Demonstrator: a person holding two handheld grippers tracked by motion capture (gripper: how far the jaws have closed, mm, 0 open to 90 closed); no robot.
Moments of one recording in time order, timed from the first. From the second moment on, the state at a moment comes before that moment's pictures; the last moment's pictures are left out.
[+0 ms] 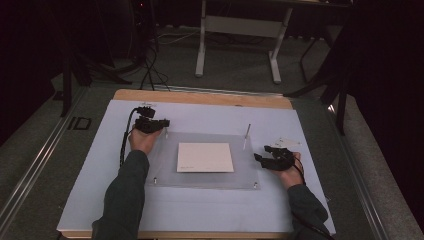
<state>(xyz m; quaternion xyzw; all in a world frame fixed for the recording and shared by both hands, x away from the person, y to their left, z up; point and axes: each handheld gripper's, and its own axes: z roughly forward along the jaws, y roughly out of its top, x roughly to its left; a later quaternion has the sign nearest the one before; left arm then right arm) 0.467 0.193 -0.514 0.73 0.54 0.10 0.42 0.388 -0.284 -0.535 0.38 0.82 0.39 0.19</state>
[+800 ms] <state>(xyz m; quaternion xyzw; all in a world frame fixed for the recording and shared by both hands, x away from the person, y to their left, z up) 0.471 0.193 -0.514 0.72 0.55 0.09 0.42 0.381 -0.285 -0.536 0.33 0.83 0.40 0.20</state>
